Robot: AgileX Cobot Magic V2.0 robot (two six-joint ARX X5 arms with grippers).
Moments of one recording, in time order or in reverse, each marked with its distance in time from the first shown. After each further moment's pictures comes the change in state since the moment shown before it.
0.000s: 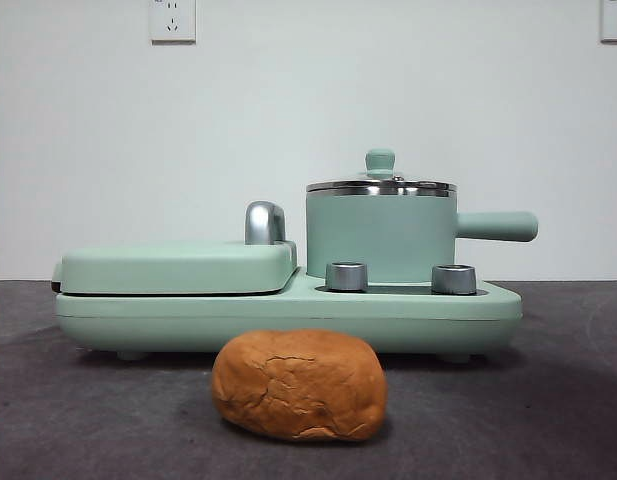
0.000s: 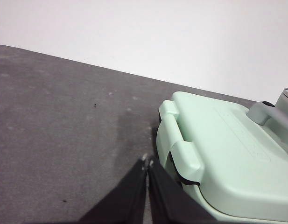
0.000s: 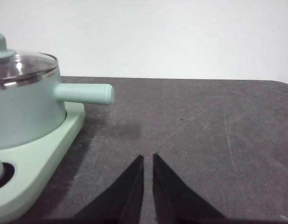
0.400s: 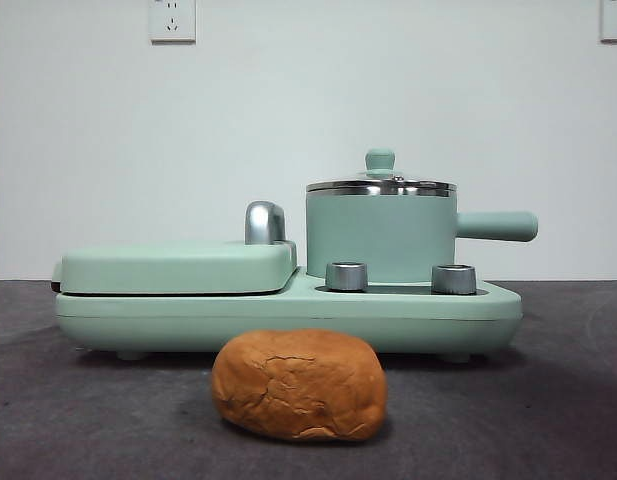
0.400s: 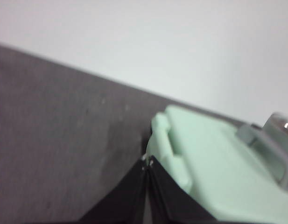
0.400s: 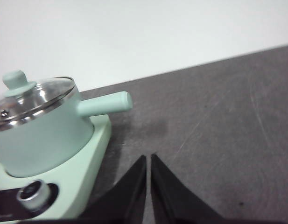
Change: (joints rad) left arm 0.000 0.032 0.011 0.032 -0.001 -0.116; right arm 0.000 0.008 0.068 -0.091 -0.051 0.264
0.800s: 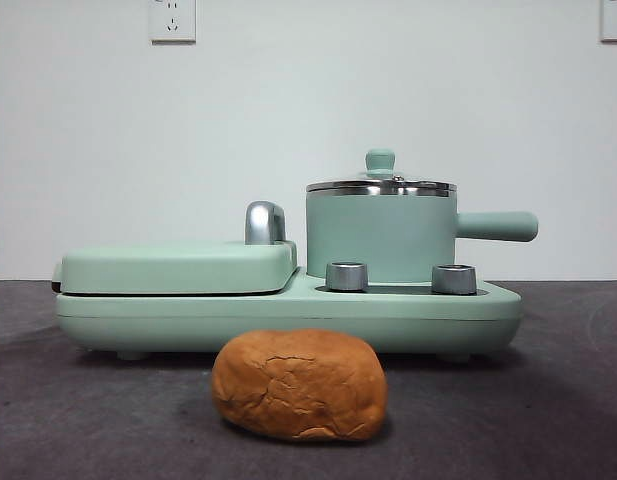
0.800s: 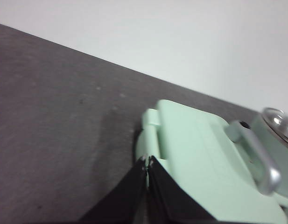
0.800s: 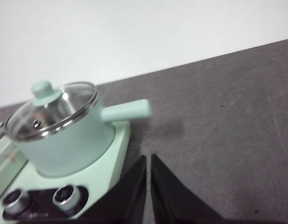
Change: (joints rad) left arm 0.000 0.263 0.278 -0.128 0.063 0.023; right arm 0.000 0.198 0.217 -0.096 -0.079 -0.018
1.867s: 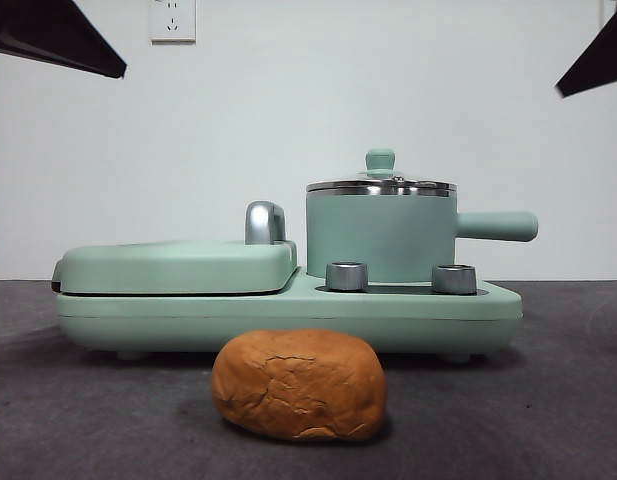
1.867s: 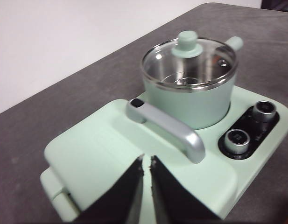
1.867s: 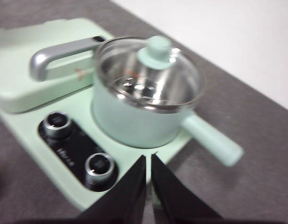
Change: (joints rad) left arm -0.223 0.638 0.417 0.050 0.275 0.681; right arm 0.171 0.574 0.320 0.011 -0.235 -0.708
